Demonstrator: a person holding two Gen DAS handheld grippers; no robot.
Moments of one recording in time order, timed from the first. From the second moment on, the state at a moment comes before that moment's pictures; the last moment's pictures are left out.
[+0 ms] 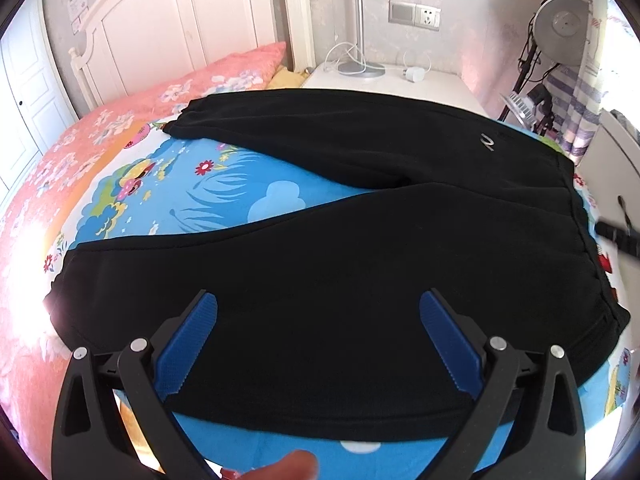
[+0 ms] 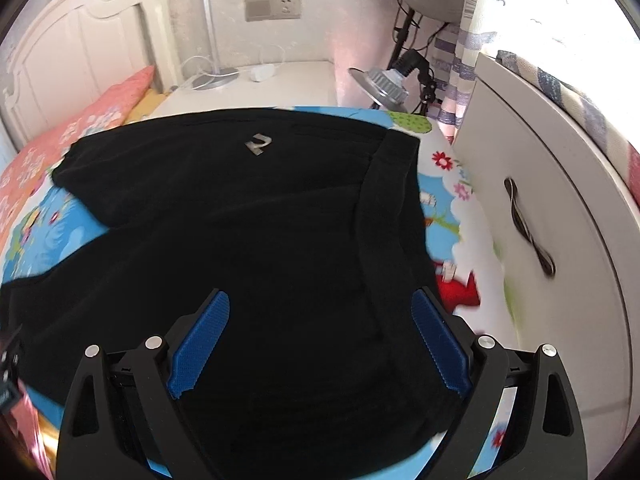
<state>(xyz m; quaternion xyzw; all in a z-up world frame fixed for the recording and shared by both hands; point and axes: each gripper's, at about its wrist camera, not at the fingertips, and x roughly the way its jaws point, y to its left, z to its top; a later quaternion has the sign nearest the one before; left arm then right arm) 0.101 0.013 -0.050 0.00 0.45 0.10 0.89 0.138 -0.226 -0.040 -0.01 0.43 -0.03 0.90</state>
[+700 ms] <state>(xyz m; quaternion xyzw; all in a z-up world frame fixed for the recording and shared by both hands) 0.171 0.022 -0.104 -0.02 0.50 0.07 0.86 0.374 -0.319 -0.111 0.02 0.53 0.02 0.85</state>
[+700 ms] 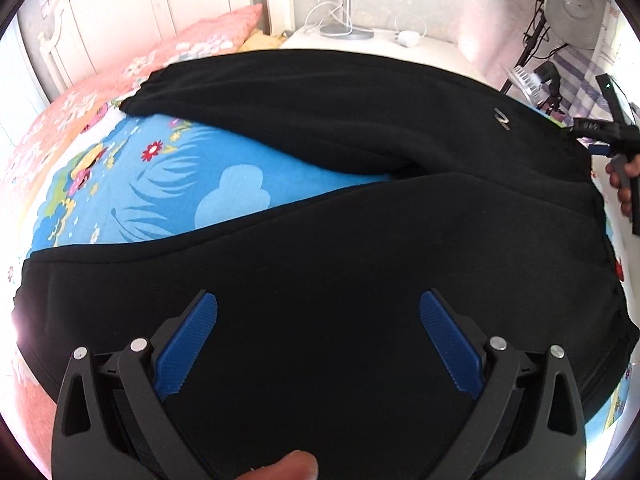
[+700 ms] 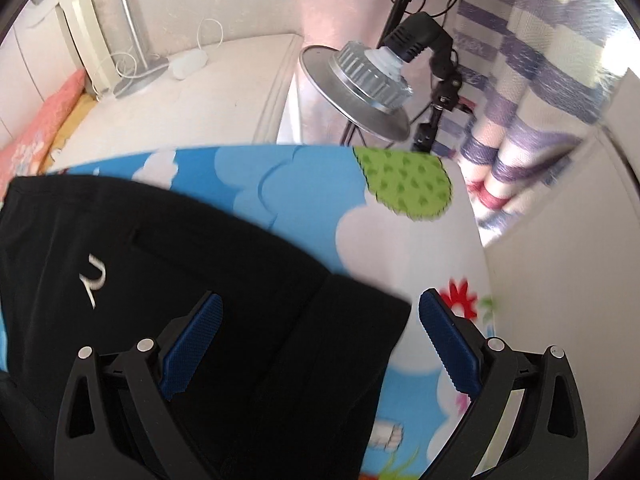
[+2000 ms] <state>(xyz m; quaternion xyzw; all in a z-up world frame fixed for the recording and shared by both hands) 0.404 0.122 -0.064 -0.45 0.53 -0.10 0.71 0.099 -0.249 0.013 -0.12 0.36 0.18 0.91</state>
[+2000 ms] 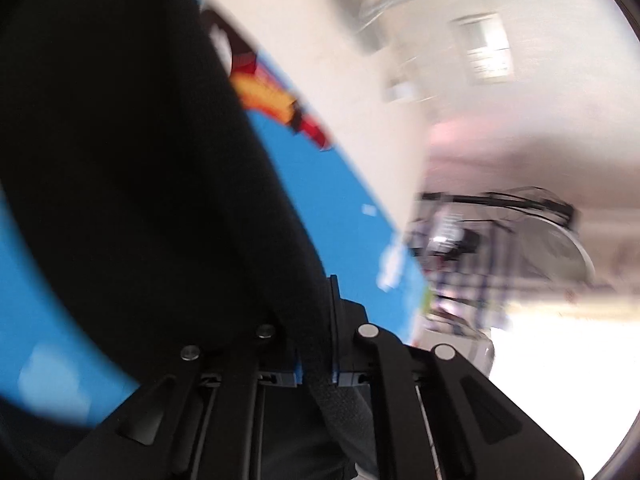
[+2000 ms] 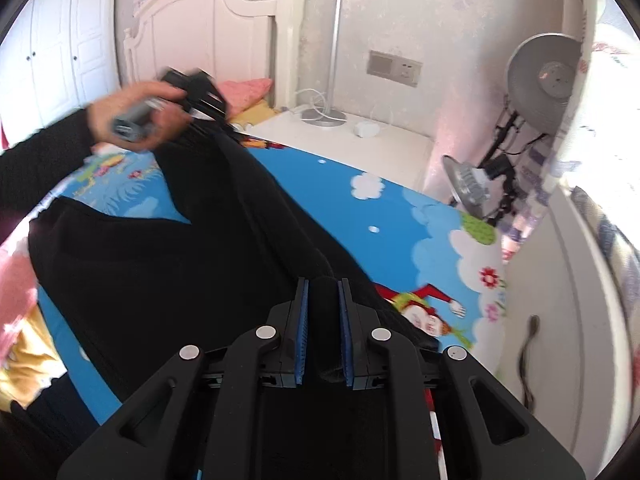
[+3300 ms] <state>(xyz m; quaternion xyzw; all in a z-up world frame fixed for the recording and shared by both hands) 0.153 0.116 -0.109 -0.47 0.47 -0.11 0.73 0.049 -0.337 -0.097 0.38 0.53 0.02 0.76</state>
